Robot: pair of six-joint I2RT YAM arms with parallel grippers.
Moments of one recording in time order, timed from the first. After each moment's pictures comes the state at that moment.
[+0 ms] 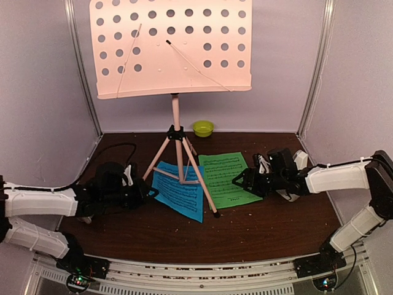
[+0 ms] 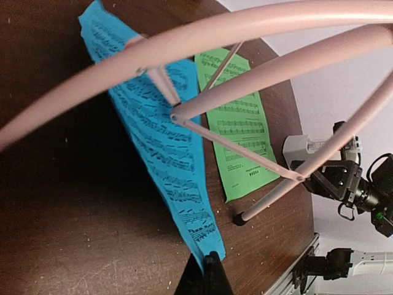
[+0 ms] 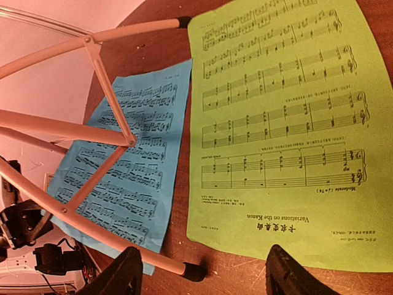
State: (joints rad) left arm -0.76 1.17 0.48 0.18 0.09 -1.03; right arm 0.58 1.47 0.69 0.14 -0.32 0.83
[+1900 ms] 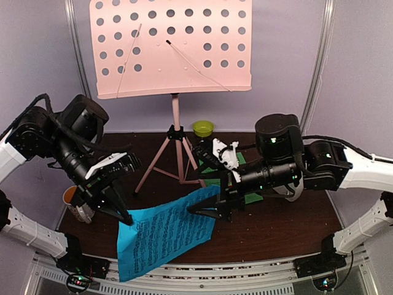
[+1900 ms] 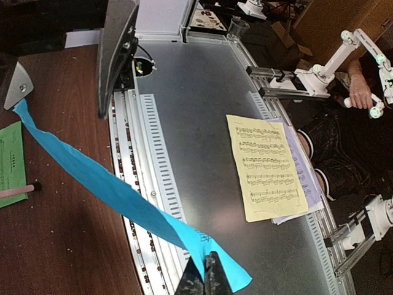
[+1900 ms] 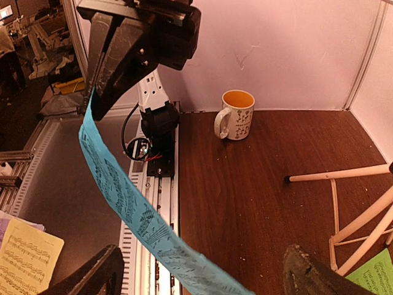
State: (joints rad) left arm -1.08 1.17 1.54 -1.29 0.79 0.38; right arm 1.26 1.29 1.29 -0.36 -0.22 -0.08
